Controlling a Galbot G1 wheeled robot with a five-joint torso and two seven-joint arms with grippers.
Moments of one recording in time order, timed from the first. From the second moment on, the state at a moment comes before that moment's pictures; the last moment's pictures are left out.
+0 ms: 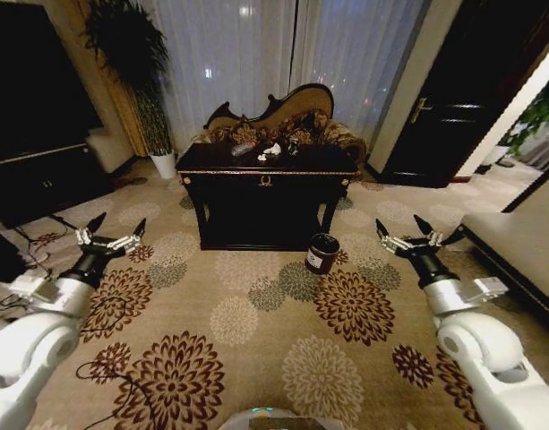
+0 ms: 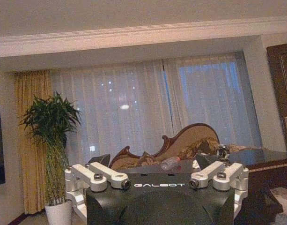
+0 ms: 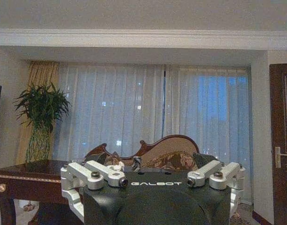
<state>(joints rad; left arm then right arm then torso) 1.58 -0.72 -1.02 -2.20 -0.83 0.00 -0.05 -1.48 0.88 0.89 2.23 0.72 -0.04 0.07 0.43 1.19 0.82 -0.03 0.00</state>
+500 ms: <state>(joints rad) 1.60 -0.77 -1.00 -2.22 -0.78 0.09 -0.13 -1.50 0.88 0.88 2.24 0.70 -0.06 0.08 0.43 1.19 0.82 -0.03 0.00</state>
